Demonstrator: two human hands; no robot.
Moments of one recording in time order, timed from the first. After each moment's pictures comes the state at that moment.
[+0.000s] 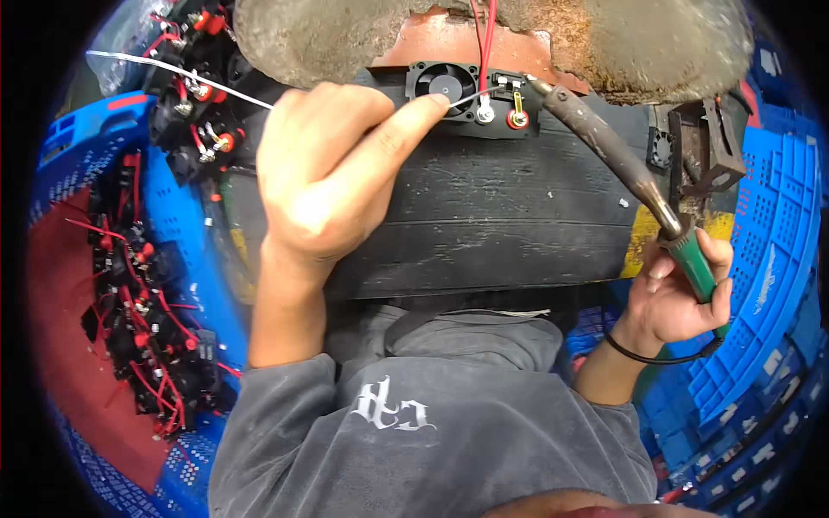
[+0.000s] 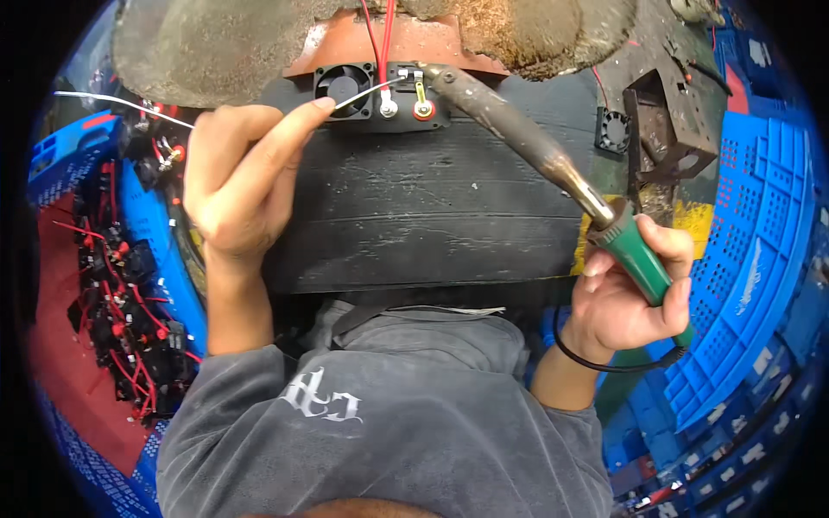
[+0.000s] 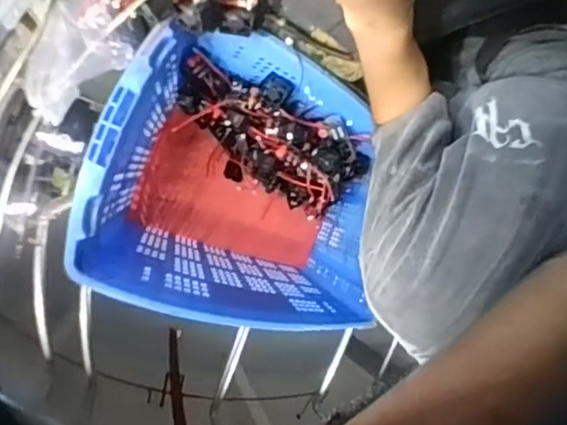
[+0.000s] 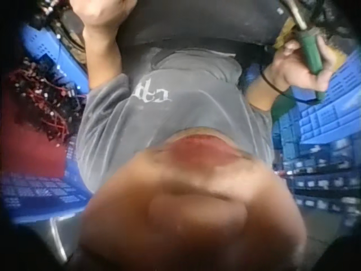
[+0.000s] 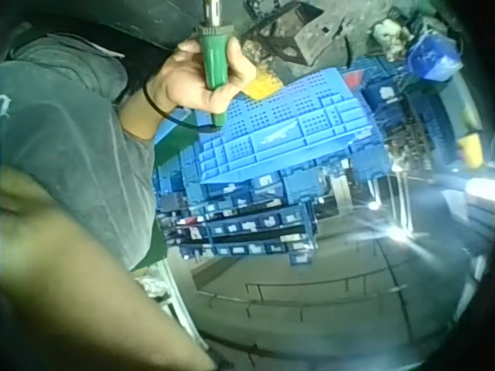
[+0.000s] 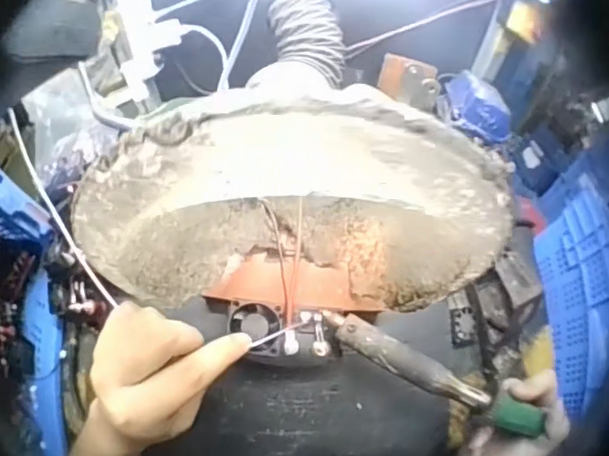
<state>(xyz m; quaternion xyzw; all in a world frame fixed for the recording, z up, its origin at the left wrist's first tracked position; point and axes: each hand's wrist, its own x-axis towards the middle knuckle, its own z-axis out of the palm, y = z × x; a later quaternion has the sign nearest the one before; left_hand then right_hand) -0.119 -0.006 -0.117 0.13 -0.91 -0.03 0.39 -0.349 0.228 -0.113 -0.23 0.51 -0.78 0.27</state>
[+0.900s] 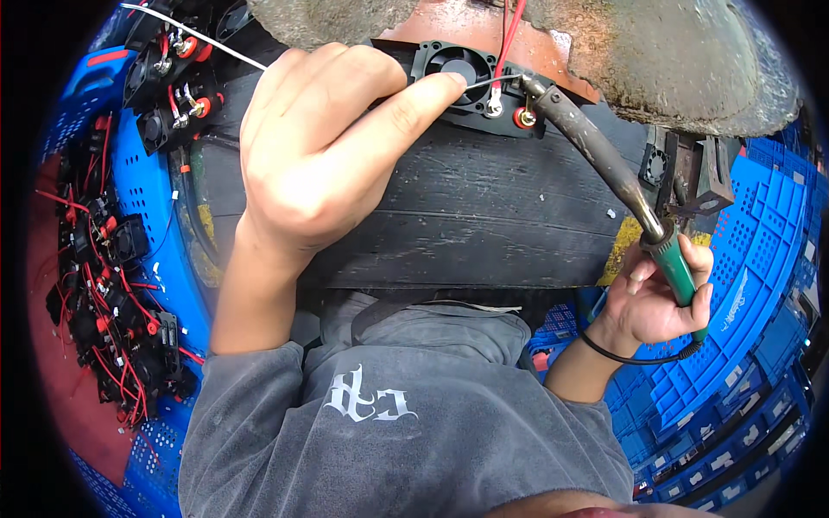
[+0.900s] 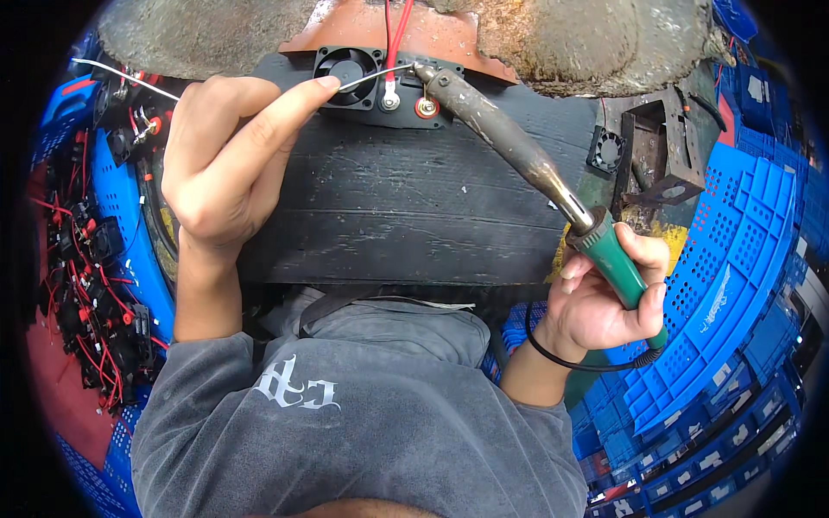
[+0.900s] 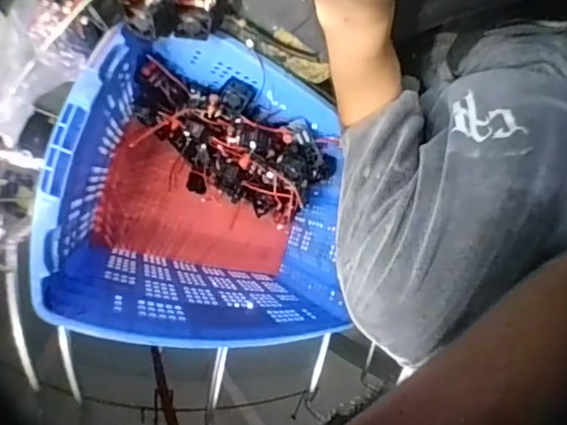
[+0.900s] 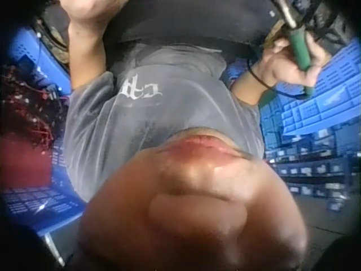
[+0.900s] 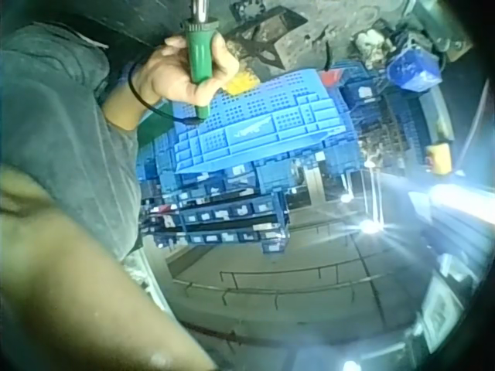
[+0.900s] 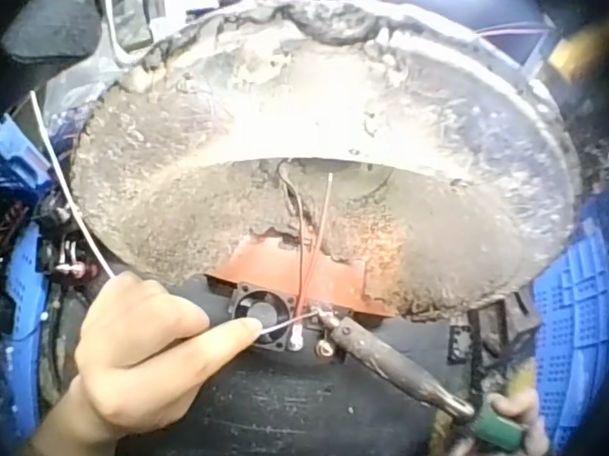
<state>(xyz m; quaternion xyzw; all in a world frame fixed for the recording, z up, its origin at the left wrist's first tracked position) -0.116 0.001 -0.119 0.16 -0.91 -0.08 0.36 -0.353 0.219 -0.117 -0.21 0.52 -0.78 0.26</state>
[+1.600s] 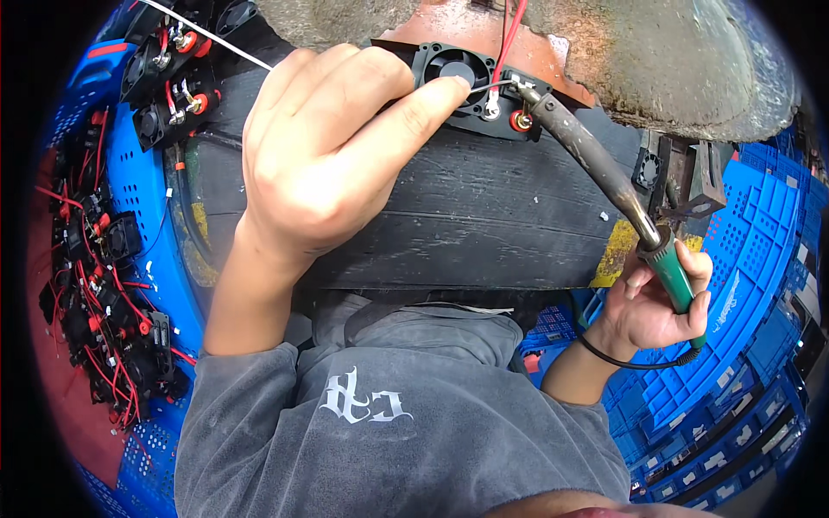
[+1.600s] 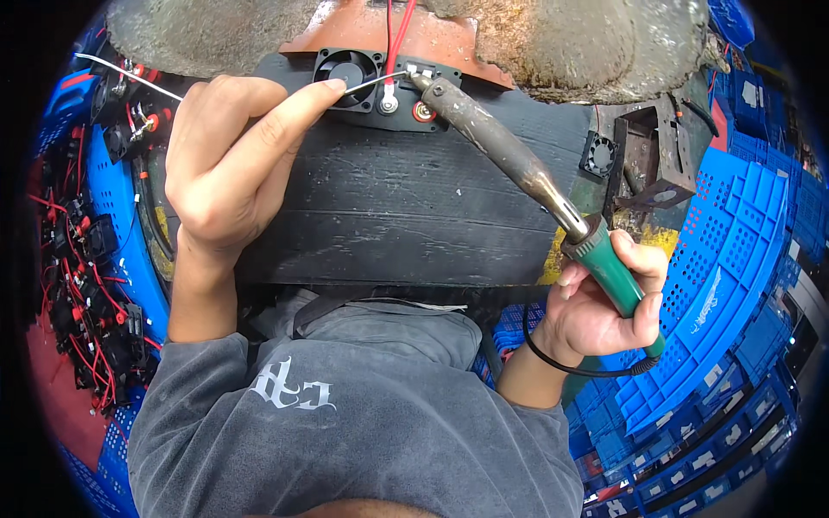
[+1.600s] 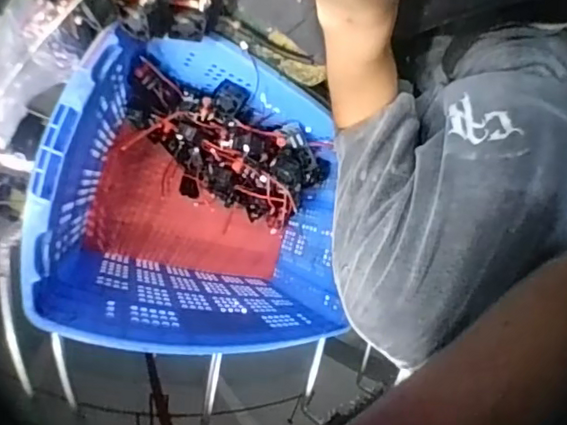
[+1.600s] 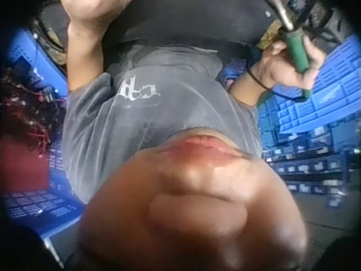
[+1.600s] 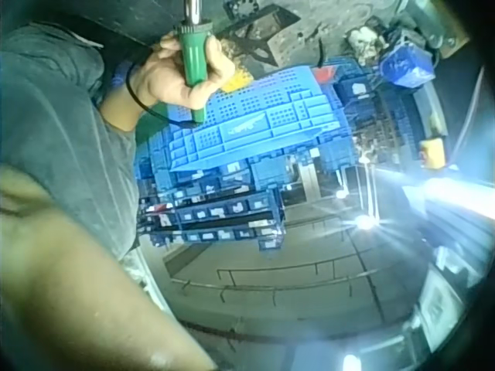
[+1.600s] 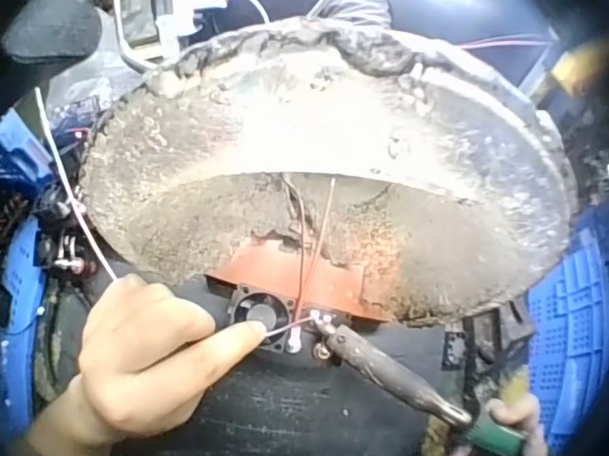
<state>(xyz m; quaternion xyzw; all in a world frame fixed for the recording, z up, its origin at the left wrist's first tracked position) -0.120 0.001 -0.122 0.16 -0.91 -0.06 0.37 -0.354 0.217 -0.110 -0.24 0.53 -0.77 0.25</state>
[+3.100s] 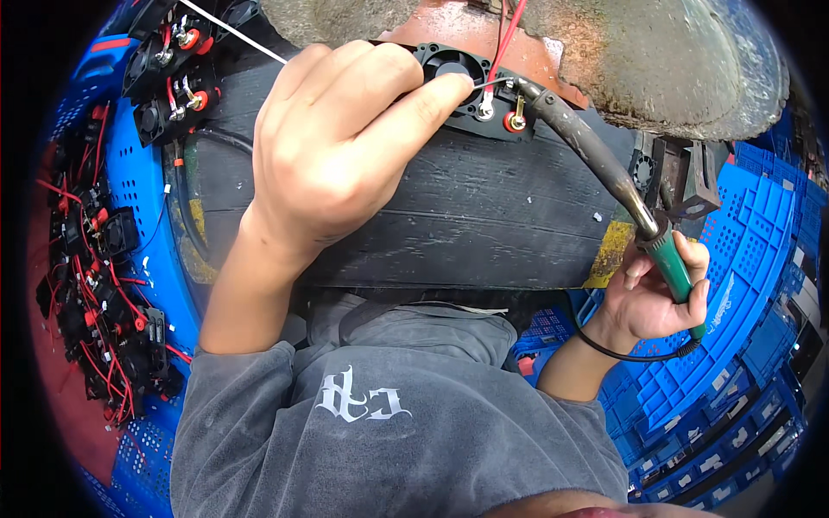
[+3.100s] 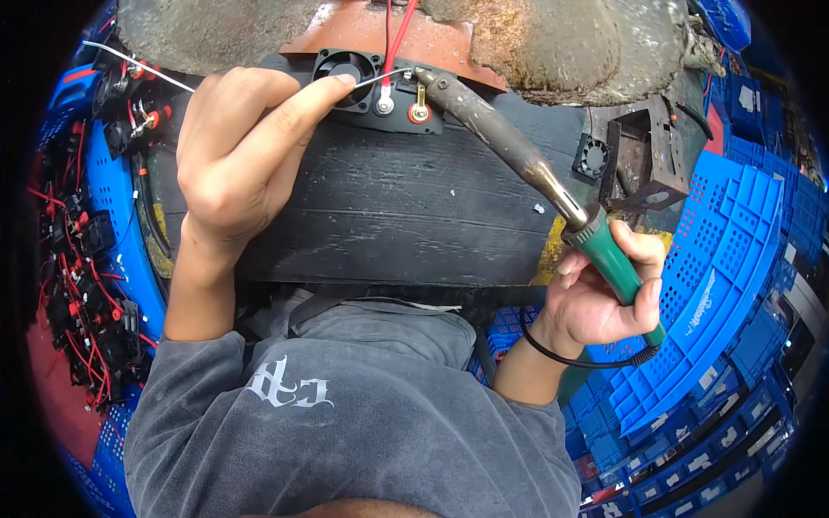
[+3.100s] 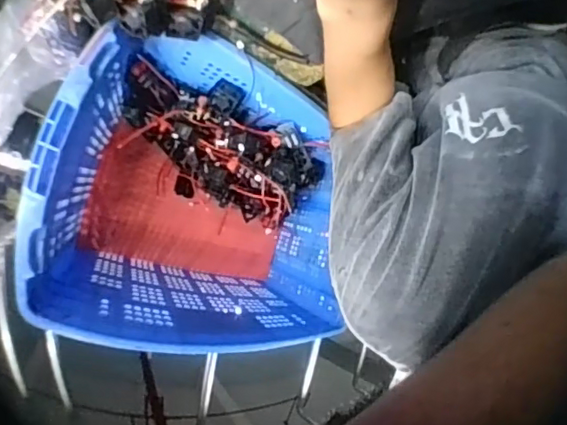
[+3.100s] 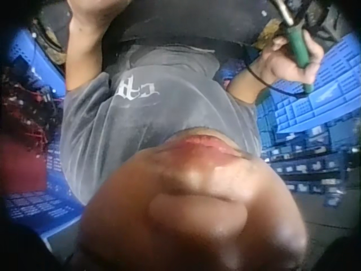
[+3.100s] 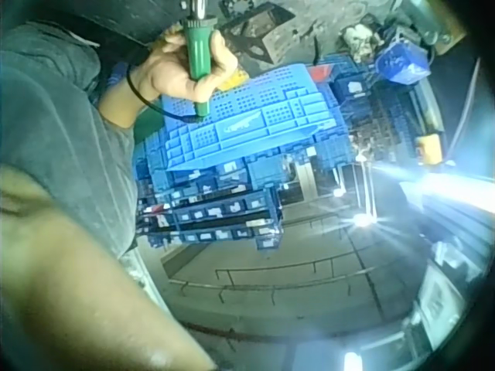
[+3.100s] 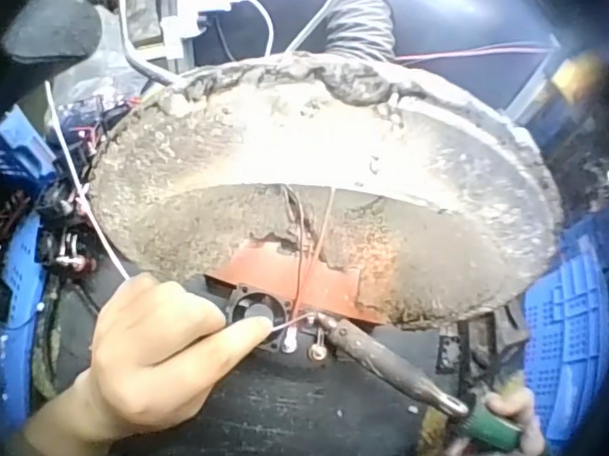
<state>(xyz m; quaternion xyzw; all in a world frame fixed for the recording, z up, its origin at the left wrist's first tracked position) -0.126 0.002 -0.129 0.16 -0.91 -0.05 0.39 -0.364 0.213 -0.114 -0.24 0.52 -0.78 0.26</state>
